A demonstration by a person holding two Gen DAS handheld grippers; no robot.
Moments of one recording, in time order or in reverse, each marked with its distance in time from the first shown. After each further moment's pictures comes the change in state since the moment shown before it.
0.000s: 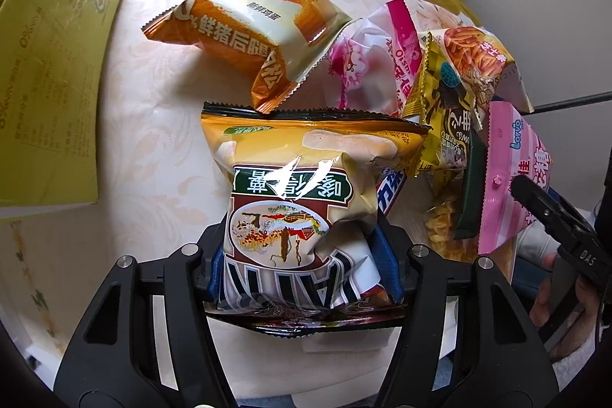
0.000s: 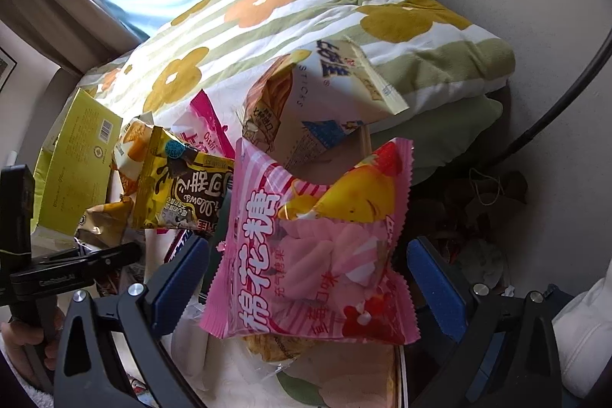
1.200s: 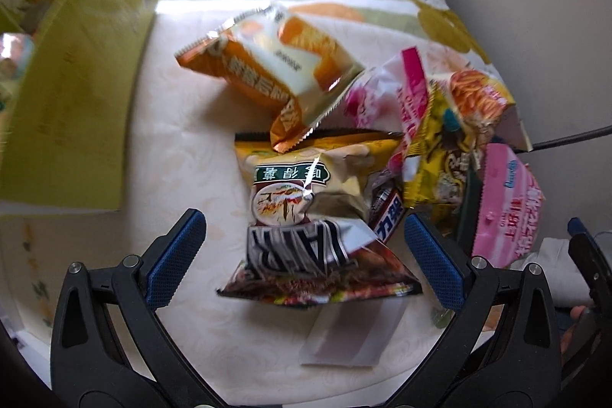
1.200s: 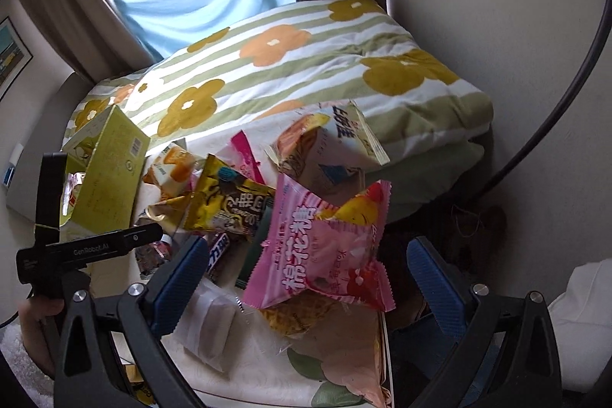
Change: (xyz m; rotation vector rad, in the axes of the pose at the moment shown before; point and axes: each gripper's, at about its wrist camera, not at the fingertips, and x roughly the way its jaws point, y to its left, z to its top) left arm -0.013 0.008 0.004 -0.072 -0.096 0.027; right arm -0.075 0.019 -0.010 -0.058 -0.140 -0.035
